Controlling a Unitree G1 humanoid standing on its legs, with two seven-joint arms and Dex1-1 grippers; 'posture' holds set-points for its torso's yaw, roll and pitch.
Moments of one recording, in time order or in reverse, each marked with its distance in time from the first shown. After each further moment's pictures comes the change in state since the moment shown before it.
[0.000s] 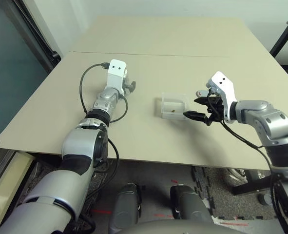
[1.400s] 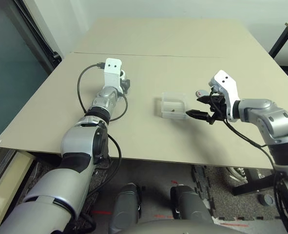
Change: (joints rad) left arm -0.032 -0.005 0.086 0.032 -0.021 0.065 0.045; right arm -0.004 -0.027 0.000 0.005 0.001 0.002 0.003
